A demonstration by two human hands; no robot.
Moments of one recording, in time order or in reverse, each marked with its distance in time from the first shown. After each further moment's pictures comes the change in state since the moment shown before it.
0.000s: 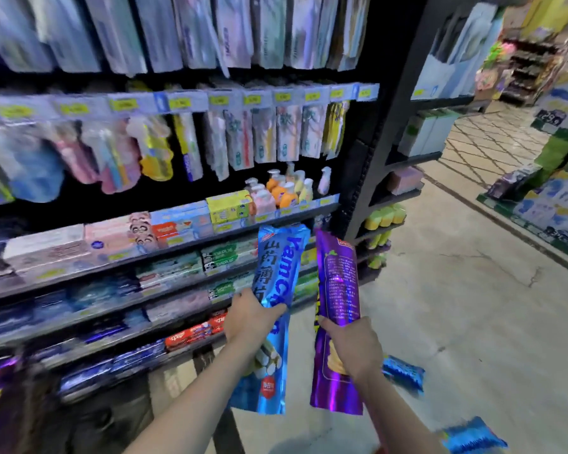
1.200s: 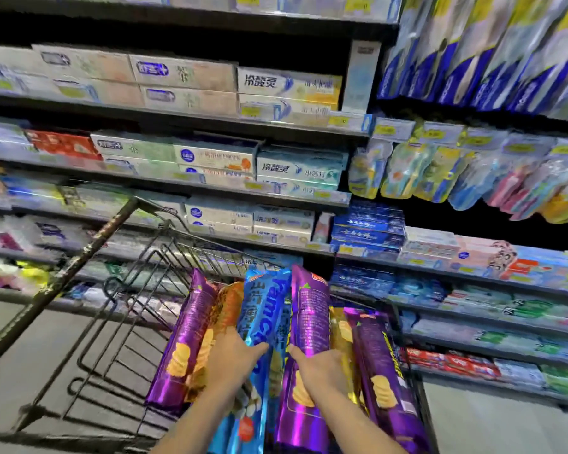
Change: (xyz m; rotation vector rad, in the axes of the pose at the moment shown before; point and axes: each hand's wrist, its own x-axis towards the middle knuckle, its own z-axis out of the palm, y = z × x) left_hand -0.163 -0.629 -0.498 -0.115 0.418 -0.504; right_hand -0.567 -0.094 0.567 -0.430 -0.510 -0.302
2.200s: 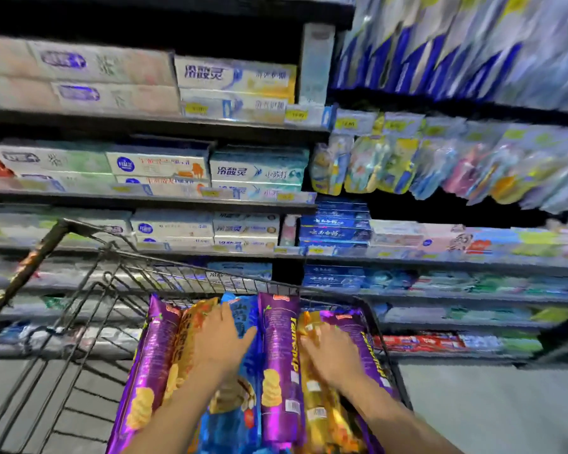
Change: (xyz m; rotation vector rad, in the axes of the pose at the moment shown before) left_hand 0.073 0.041 0.012 0.437 -0.071 0.380; right_hand 0.071 -0.007 -0.045 -0.499 0.088 -0.369
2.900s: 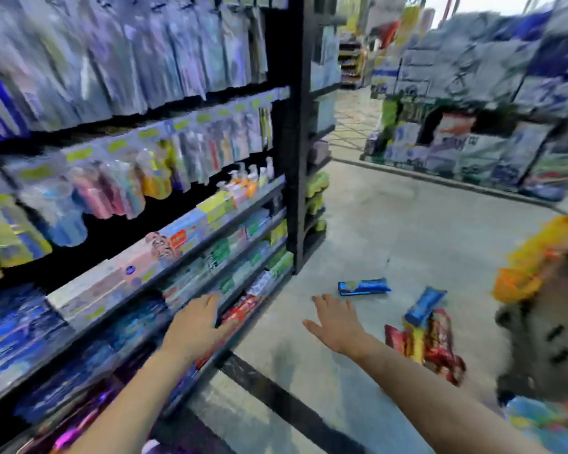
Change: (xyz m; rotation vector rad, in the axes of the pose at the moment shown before) left_hand -0.115 0.447 0.074 0.439 -0.247 1.145; right_hand -0.189 0.426 -0.135 0.035 0.293 0.618
